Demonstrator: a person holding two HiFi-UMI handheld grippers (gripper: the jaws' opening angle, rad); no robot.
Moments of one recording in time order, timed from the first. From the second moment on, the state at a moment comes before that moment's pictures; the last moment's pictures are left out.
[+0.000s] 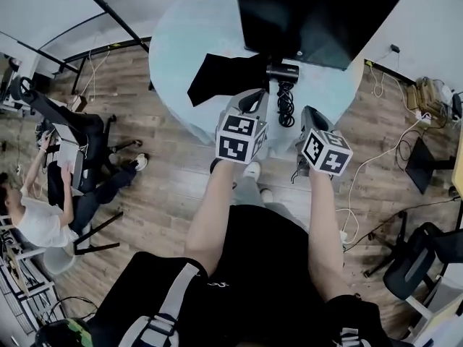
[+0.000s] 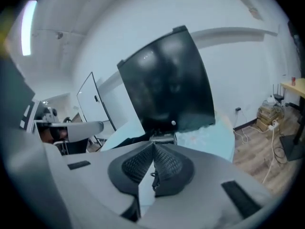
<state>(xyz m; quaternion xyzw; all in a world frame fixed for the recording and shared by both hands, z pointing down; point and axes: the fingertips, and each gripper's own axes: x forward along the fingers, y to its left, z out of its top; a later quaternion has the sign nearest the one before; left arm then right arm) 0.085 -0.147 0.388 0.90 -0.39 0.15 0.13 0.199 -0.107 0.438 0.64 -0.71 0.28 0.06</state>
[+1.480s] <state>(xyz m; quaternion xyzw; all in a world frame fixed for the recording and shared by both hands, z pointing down) 0.087 -0.097 0.249 0.89 -0.46 0.01 0.04 0.185 -0.062 0.234 0.59 -0.81 0.05 -0.02</state>
